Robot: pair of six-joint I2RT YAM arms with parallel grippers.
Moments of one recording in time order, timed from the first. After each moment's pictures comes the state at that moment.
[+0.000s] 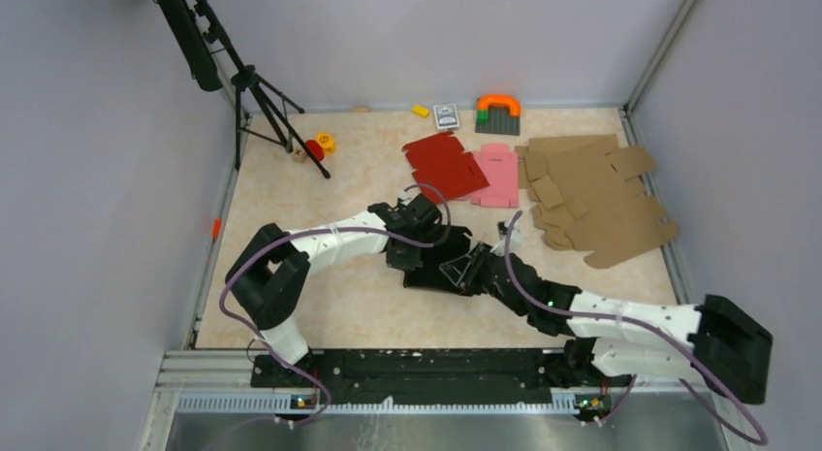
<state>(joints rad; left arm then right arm) -0.81 1.71 1.13 -0.69 -0.16 -0.70 1.06 1.10 0.36 0.38 0.33 1.15</state>
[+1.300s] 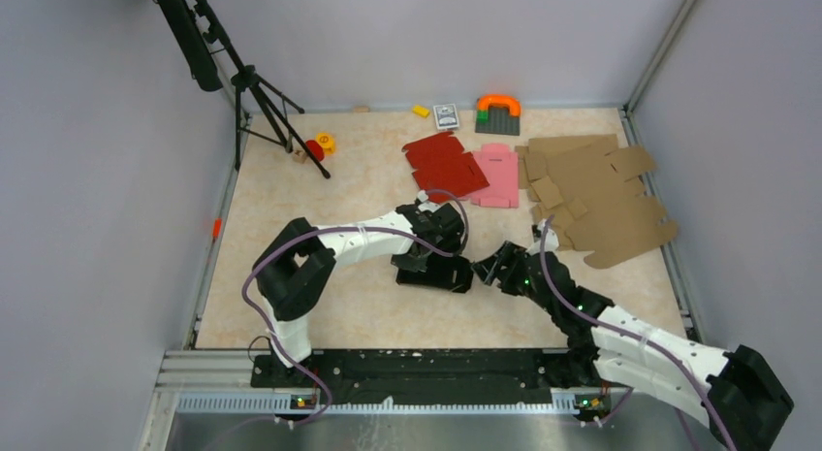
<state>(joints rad) -0.92 1.85 1.27 -0.86 -0.43 -0.62 0.79 0.76 0.23 0.05 0.20 0.95</state>
